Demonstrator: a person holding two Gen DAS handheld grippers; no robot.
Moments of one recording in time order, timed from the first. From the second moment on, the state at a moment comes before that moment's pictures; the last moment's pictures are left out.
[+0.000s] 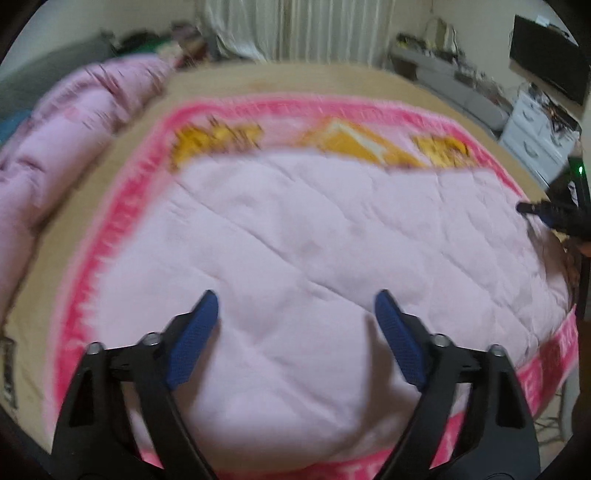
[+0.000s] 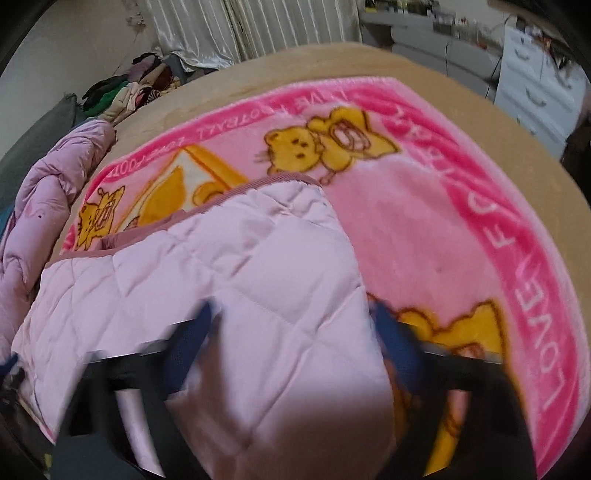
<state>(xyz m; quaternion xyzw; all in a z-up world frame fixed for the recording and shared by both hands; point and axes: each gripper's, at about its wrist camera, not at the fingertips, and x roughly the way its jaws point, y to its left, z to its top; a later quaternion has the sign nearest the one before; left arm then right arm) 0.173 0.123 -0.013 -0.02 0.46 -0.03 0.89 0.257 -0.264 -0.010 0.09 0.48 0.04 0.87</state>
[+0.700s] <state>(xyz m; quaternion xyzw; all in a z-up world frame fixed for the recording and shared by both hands) 0.142 0.125 -0.004 0.01 0.39 0.02 0.92 0.157 -0.274 0.019 0.10 0.37 0.05 0.92</state>
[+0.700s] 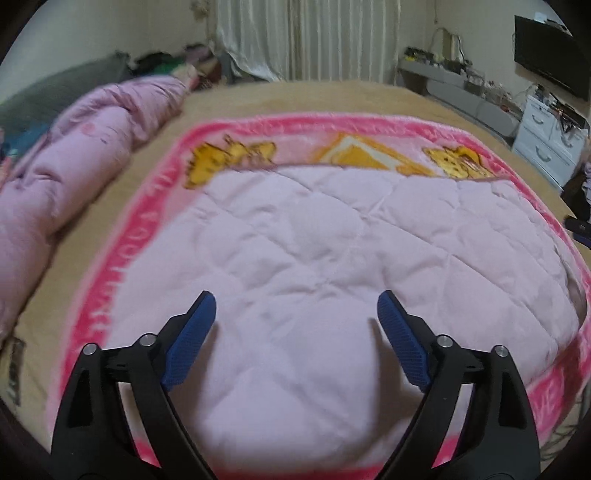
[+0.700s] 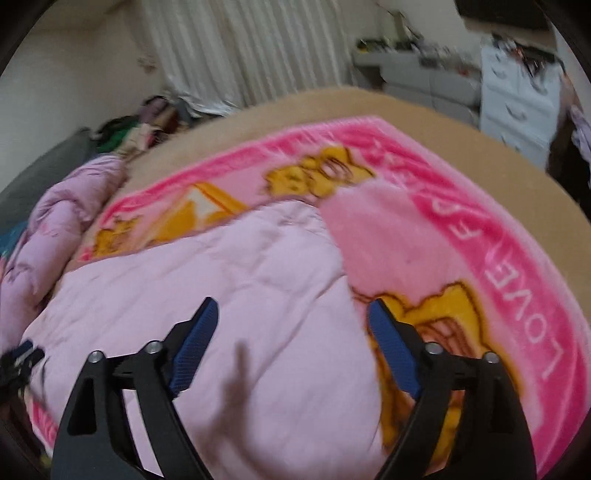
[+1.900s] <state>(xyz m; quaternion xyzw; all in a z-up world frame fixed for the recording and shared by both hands) 0.016 0.116 0.020 -0.06 0.35 0.00 0.94 -0.005 -0.190 0.068 0.00 0.29 0.12 0.95</state>
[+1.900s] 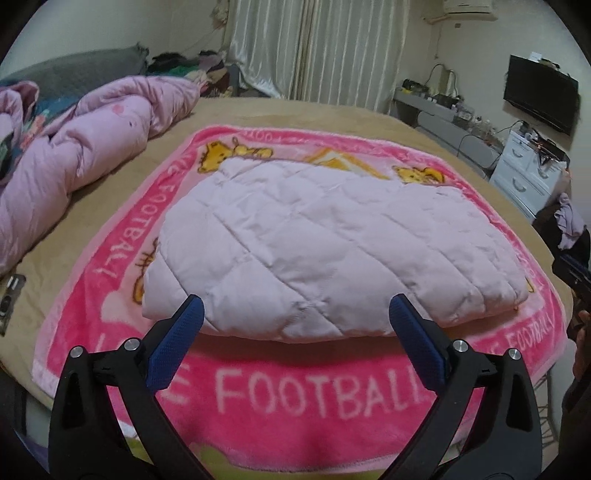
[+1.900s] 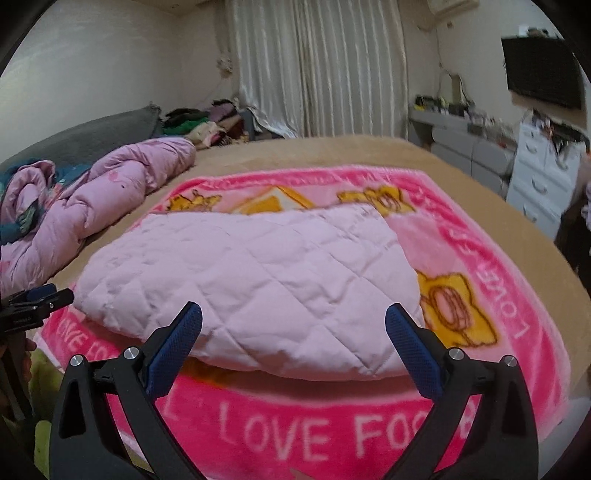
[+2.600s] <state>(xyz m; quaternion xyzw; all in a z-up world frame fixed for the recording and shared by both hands) -0.056 0.076 0.006 -0.07 0.32 -0.04 0.94 -0.106 -0.126 0.042 -0.01 0.27 0.15 0.95</state>
